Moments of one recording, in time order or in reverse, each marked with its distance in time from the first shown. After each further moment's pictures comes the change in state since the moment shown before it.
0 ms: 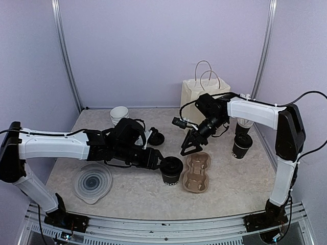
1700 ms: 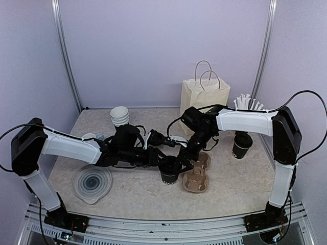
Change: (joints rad) left arm 0.136 0.150 -0.150 0.478 0.208 -0.115; right arm 0.153 0.004 -0.113 0.110 0.216 0.115
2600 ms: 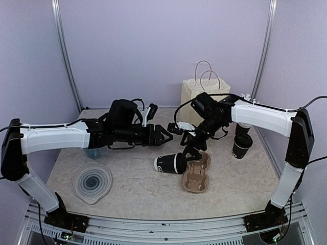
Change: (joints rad) left arm -0.006 -0.121 0.253 -0.285 -0.111 0.137; right arm -0.039 -0.147 0.013 0.002 0.071 -0.197
